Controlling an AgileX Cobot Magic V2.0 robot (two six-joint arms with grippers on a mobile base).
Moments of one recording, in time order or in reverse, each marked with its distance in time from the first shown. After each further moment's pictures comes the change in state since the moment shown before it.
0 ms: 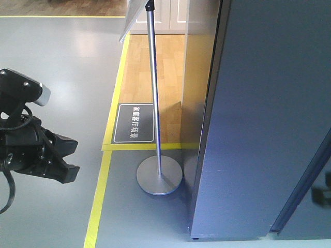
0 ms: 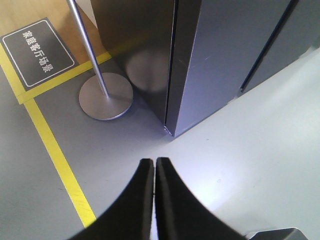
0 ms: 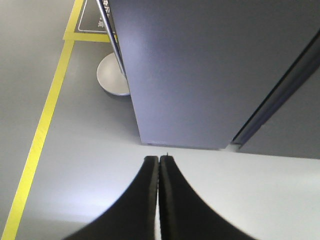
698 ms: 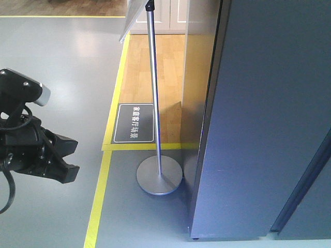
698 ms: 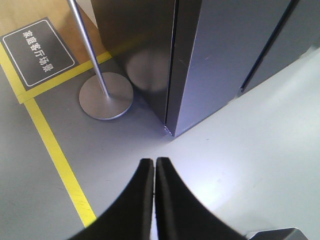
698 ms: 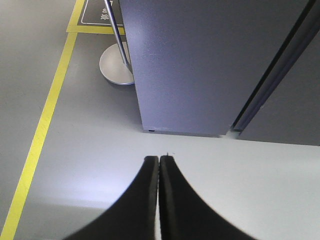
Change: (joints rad) left arm 0.000 0.000 0.000 0.000 0.000 0.000; right arm 0.000 -0.325 0.109 0.004 0.207 0.000
